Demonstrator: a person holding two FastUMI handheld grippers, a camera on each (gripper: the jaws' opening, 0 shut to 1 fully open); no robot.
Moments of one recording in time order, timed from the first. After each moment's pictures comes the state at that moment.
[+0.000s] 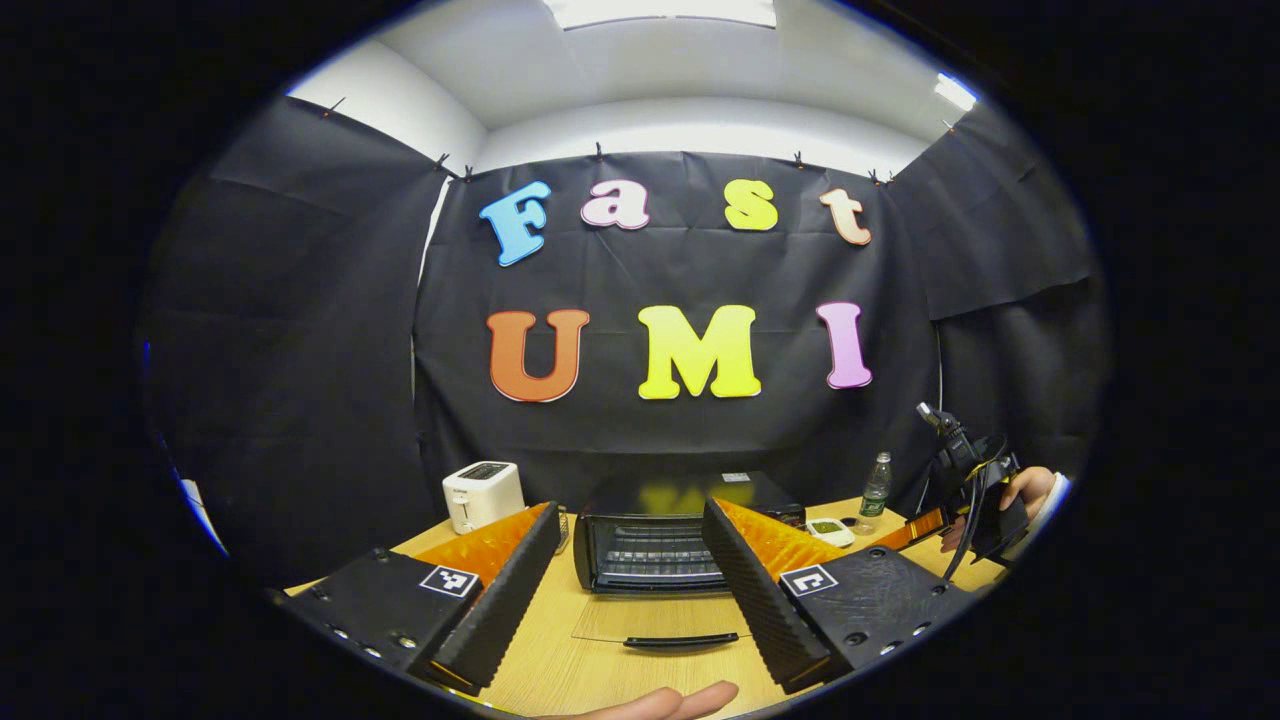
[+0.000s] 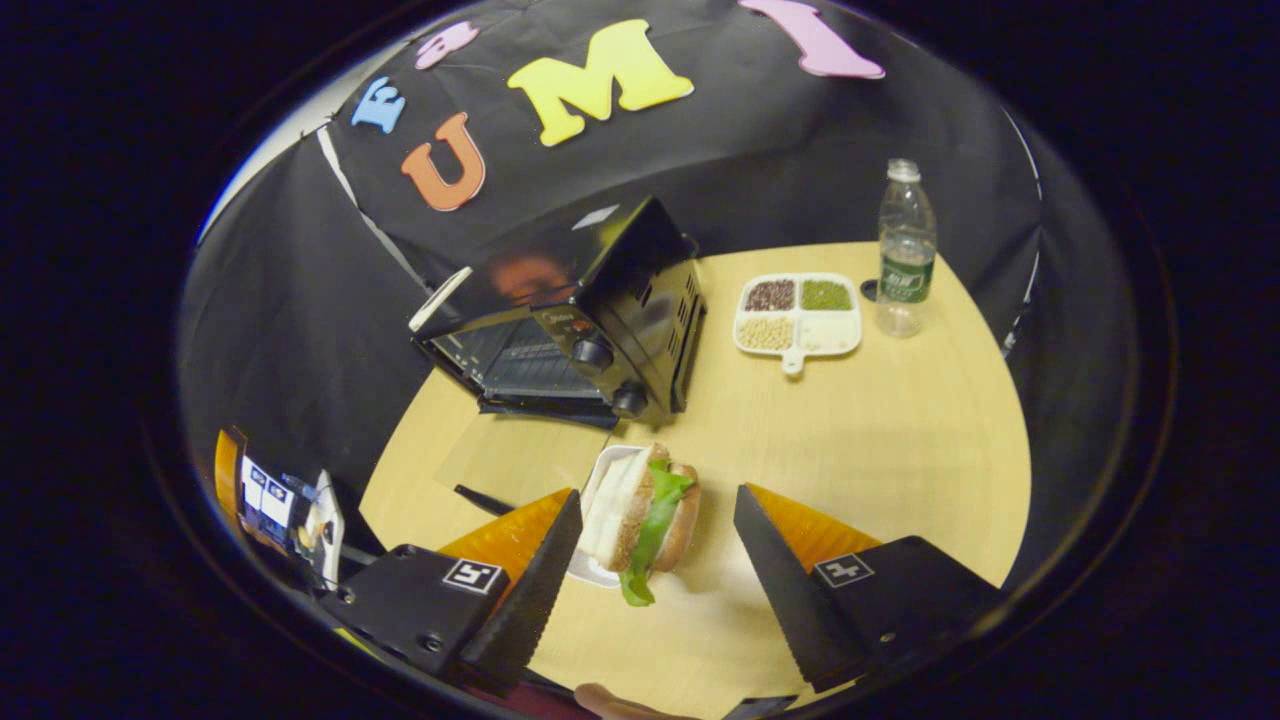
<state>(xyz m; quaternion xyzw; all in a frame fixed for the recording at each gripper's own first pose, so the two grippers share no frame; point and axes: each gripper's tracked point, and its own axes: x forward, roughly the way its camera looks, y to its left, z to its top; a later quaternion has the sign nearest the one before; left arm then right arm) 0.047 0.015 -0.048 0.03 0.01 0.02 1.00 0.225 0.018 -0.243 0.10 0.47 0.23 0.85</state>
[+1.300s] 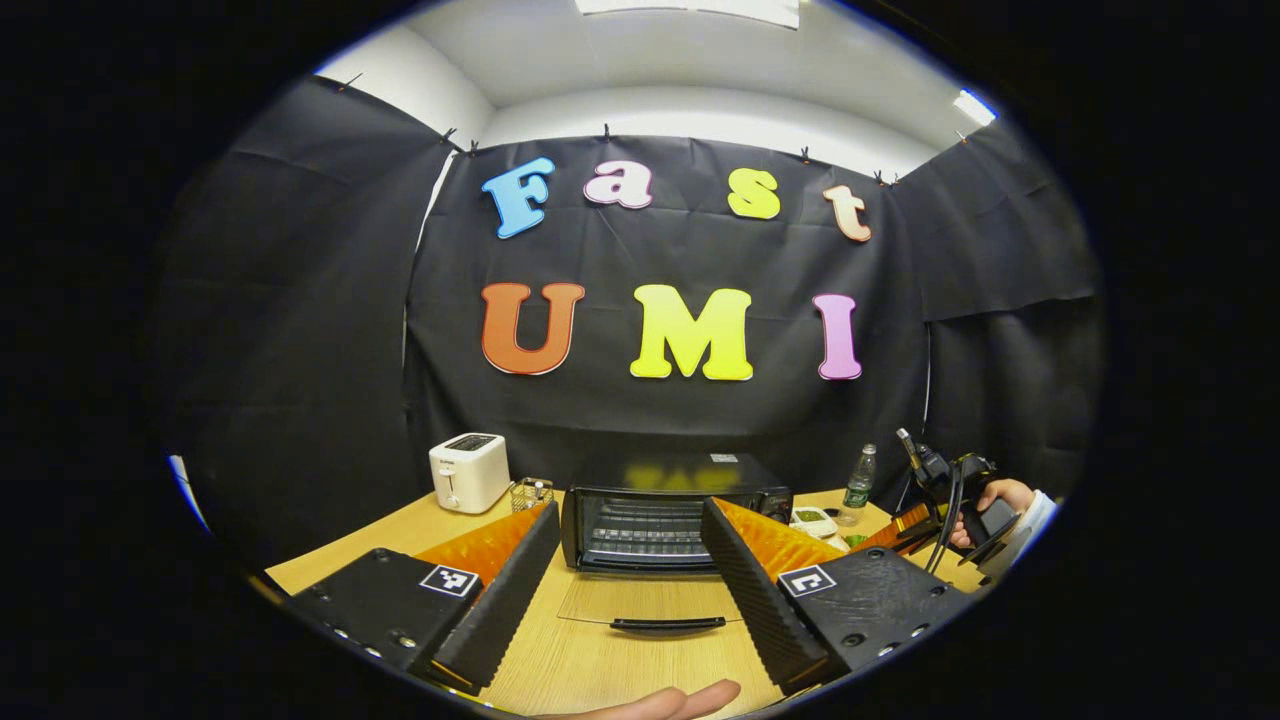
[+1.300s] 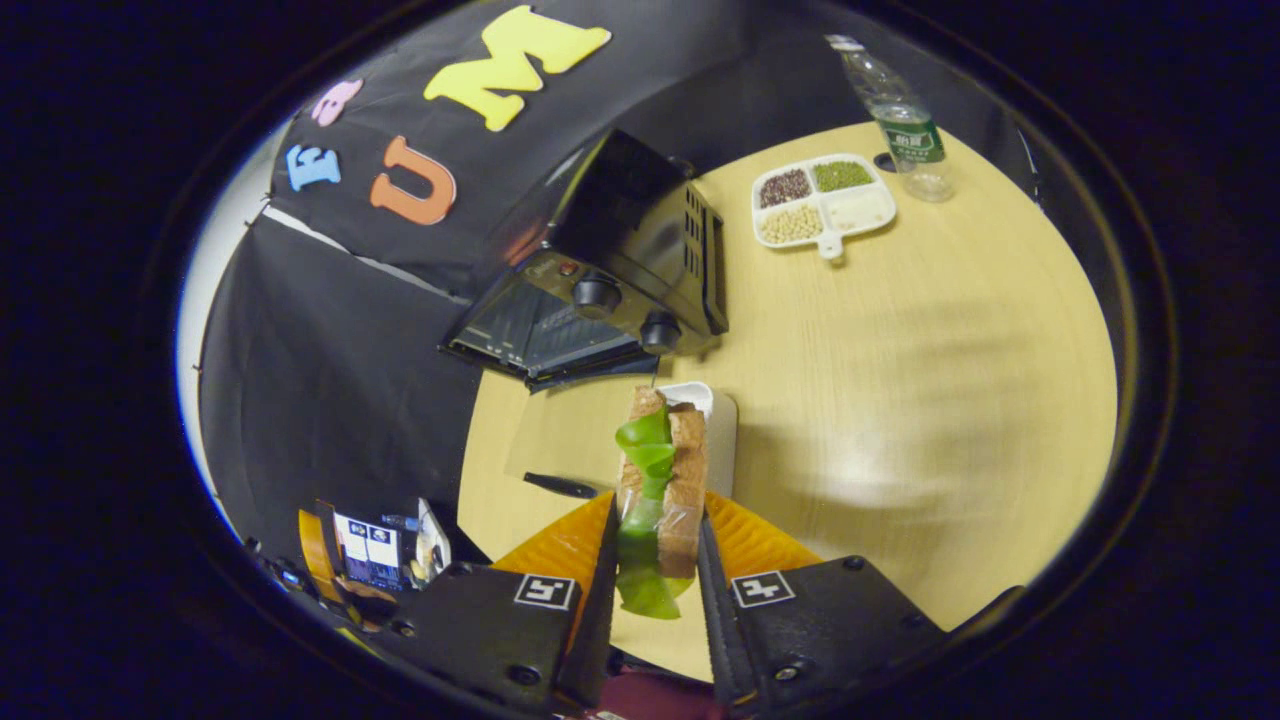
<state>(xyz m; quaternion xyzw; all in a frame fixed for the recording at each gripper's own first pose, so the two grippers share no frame) 0.044 0.014 -0.074 0.00 0.04 -0.02 1.00 0.192 0.046 -0.247 0.24 0.51 0.25 0.79</state>
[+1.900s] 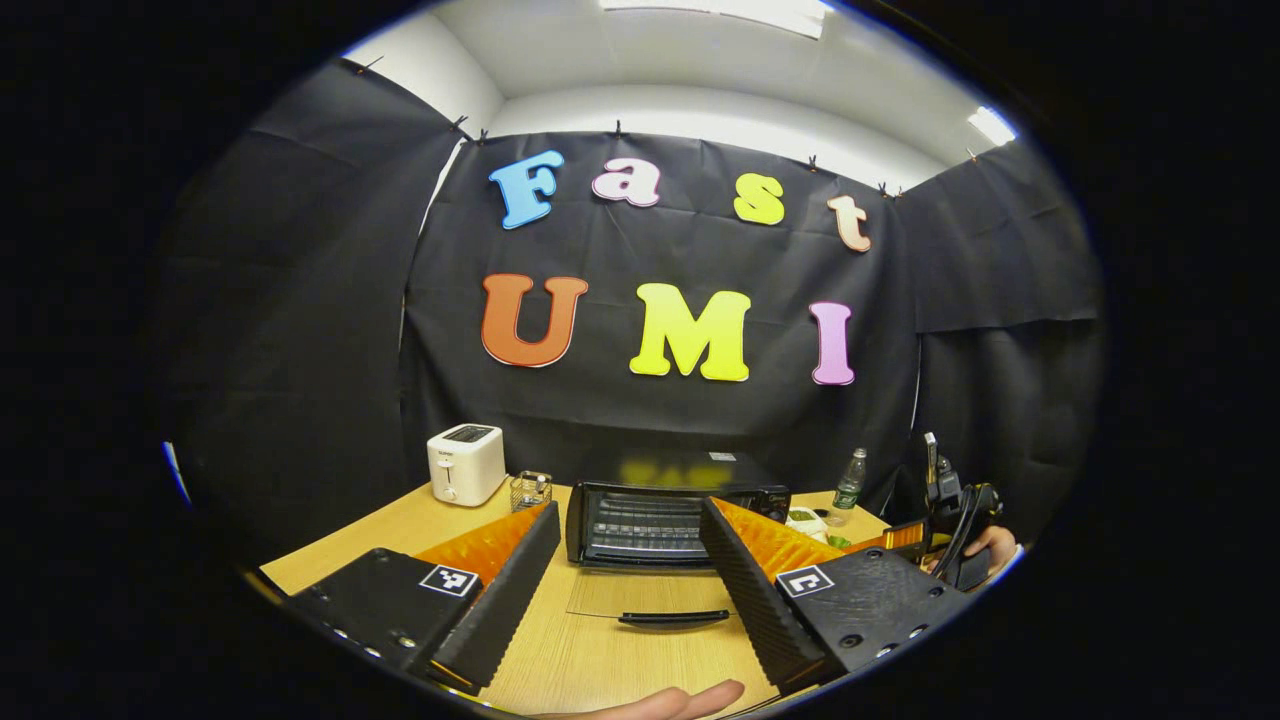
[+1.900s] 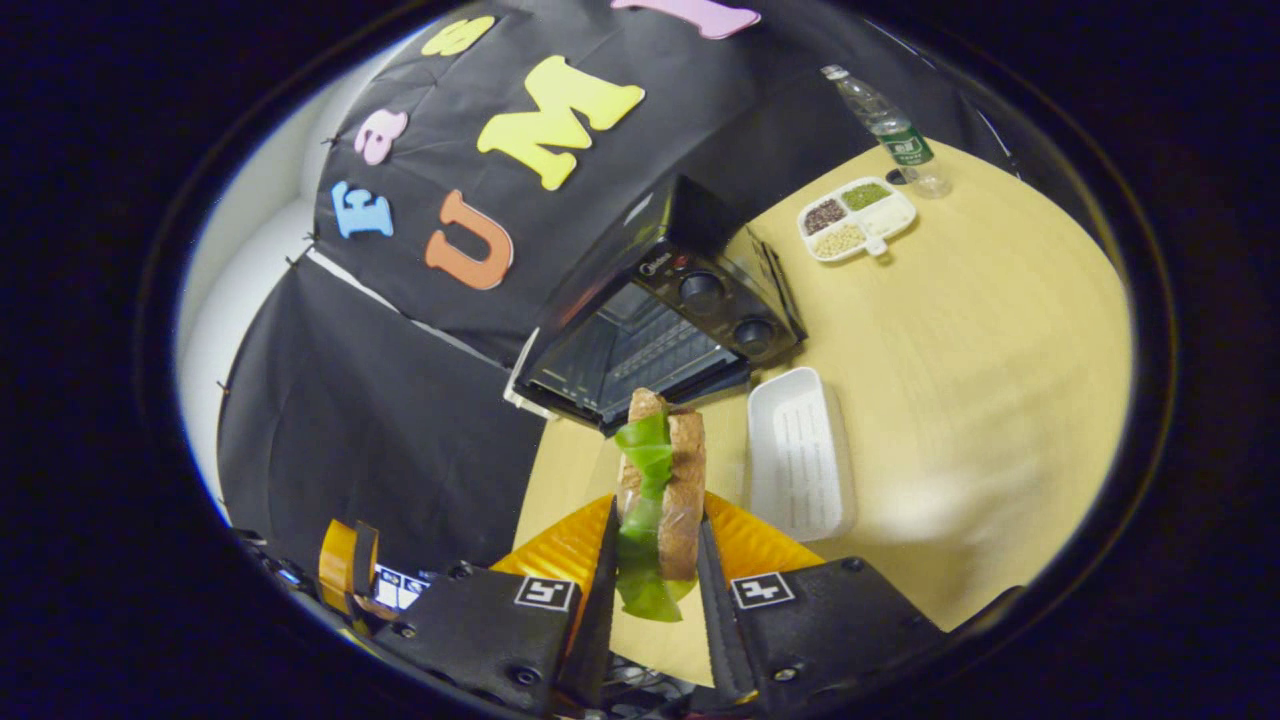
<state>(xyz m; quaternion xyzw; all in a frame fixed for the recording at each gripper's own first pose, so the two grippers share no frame) 0.031 0.048 -0.072 -0.03 0.04 -0.03 1.00 0.163 0.143 -0.231 0.35 0.37 0.25 0.82</state>
